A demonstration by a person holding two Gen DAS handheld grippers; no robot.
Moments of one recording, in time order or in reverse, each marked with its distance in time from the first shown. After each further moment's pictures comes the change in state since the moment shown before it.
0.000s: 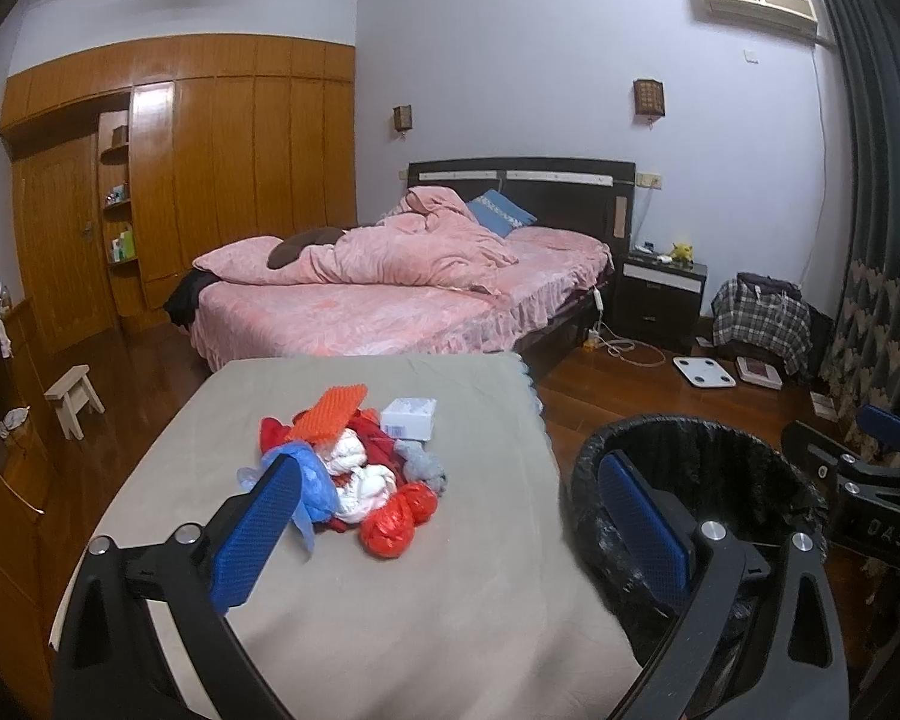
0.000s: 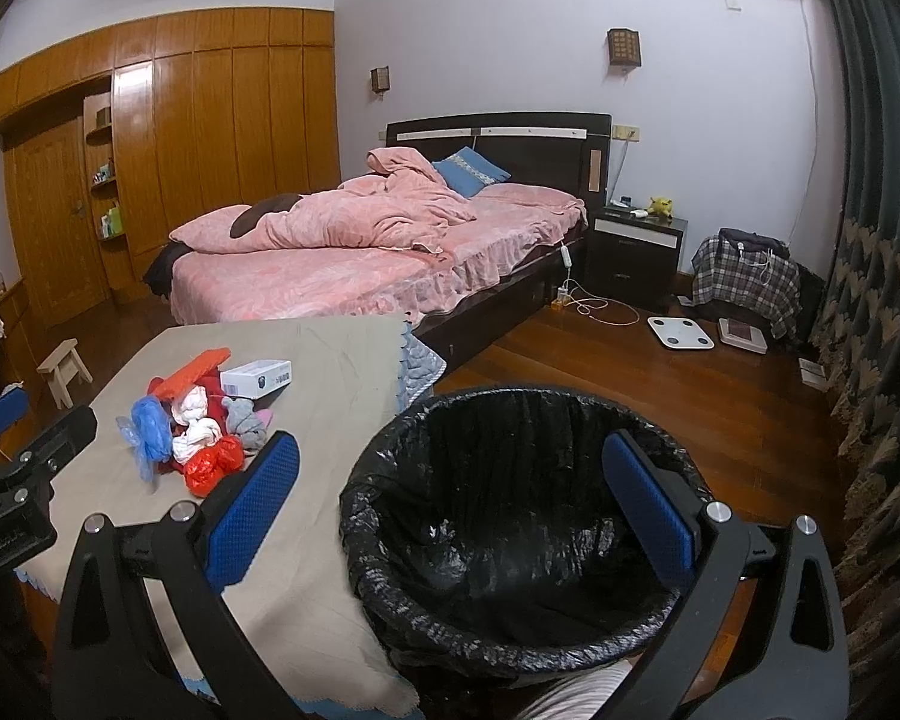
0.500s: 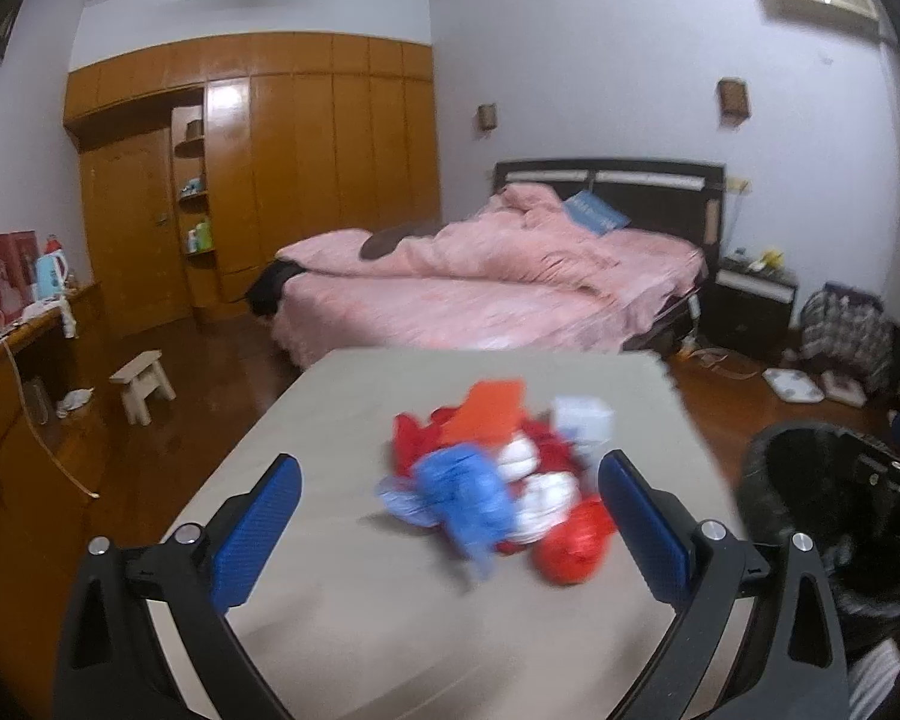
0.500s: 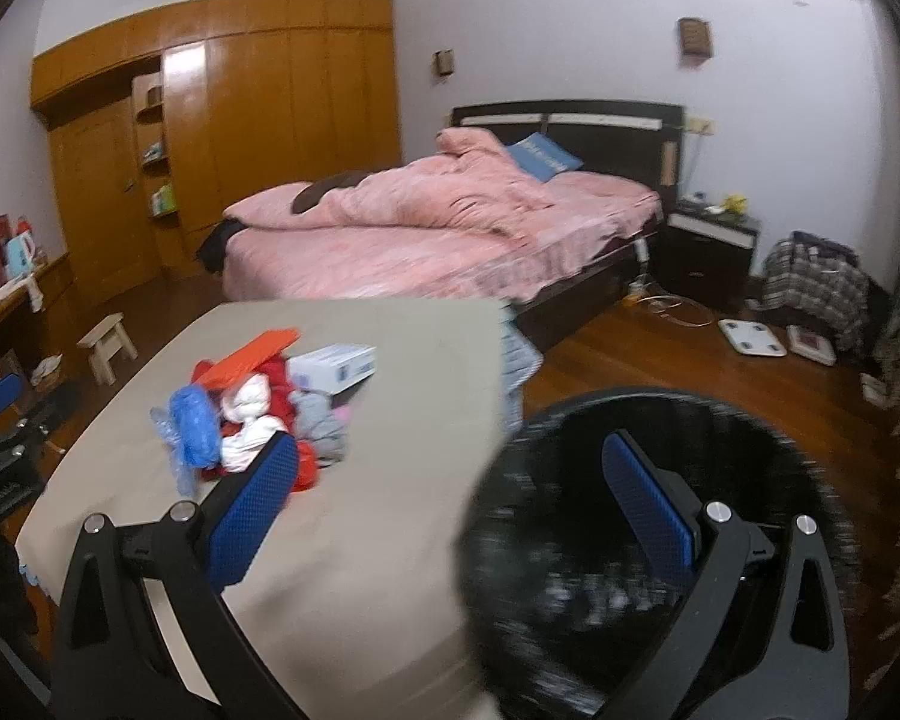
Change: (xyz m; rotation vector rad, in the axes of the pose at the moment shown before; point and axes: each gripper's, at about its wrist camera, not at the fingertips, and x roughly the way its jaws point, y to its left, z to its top) left arm 0.052 0.107 -0.020 -0.040 0.013 0.205; right arm 0.088 0.091 -0.003 -0.057 0.054 0.155
